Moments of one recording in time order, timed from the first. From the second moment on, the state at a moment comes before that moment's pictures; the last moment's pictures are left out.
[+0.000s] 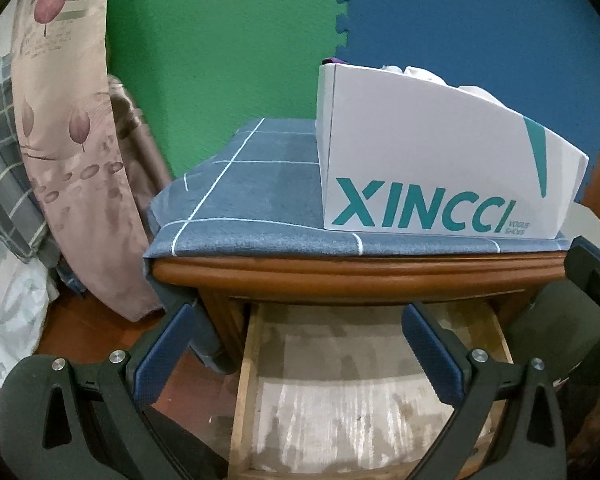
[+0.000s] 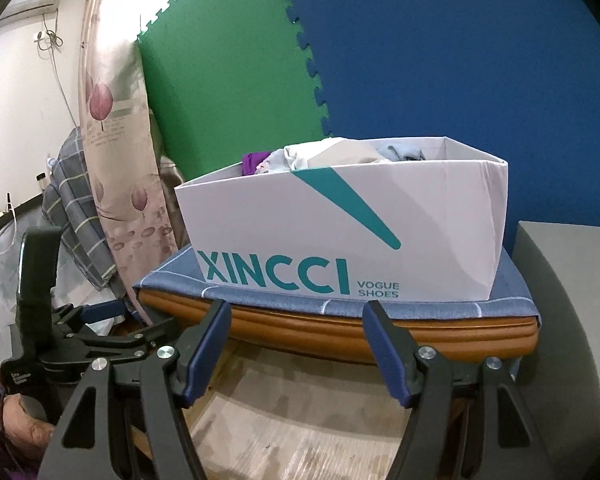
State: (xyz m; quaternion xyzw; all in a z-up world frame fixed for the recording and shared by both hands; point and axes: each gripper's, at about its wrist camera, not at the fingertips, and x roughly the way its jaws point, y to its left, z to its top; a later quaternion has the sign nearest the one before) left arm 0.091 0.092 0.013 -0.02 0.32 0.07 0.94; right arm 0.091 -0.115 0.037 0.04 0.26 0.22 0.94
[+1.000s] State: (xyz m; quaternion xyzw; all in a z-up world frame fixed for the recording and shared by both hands) left arm 0.084 0.073 0.023 0.01 0.30 0.06 0.95; right arm 0.077 -0.117 0.036 0.05 0.27 0.18 0.94
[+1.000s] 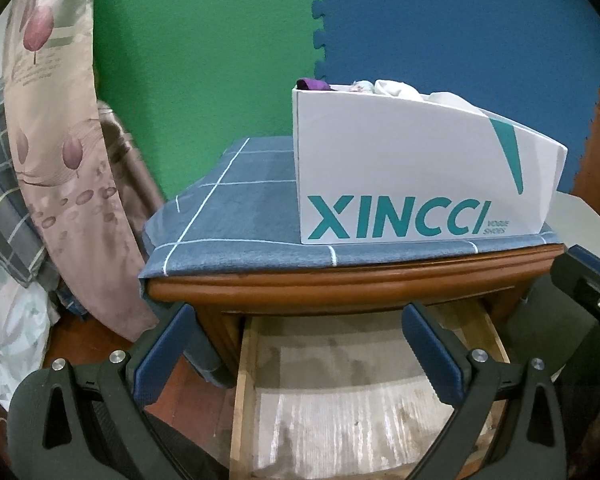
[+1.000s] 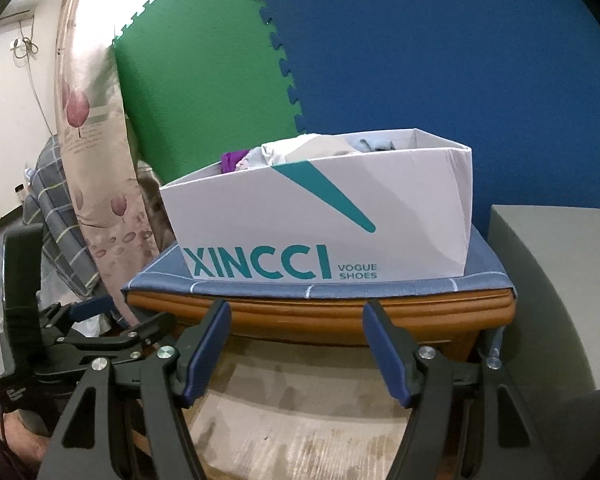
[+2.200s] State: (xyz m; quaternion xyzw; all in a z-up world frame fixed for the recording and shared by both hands) left arm 0.065 0.057 0.074 0.04 0.26 0.04 0.96; right arm 0.081 -0.118 0.035 0.06 0.28 0.18 0.94
